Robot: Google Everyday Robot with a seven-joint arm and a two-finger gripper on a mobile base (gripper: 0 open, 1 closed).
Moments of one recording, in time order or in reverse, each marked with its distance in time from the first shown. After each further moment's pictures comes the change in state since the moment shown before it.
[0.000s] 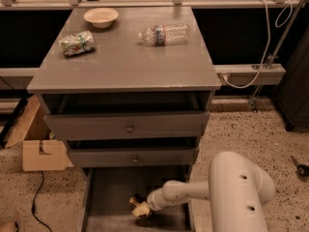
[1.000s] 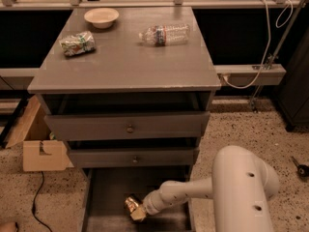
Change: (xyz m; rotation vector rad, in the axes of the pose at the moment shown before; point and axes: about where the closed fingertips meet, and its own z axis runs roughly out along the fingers) arm -0.009 0.053 -0.024 -0.080 0.031 -0.064
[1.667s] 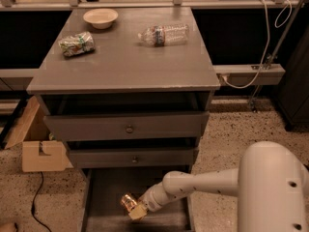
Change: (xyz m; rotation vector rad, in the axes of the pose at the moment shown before) arm -0.041 0.062 -0.080 -0.093 -0.001 -0.081
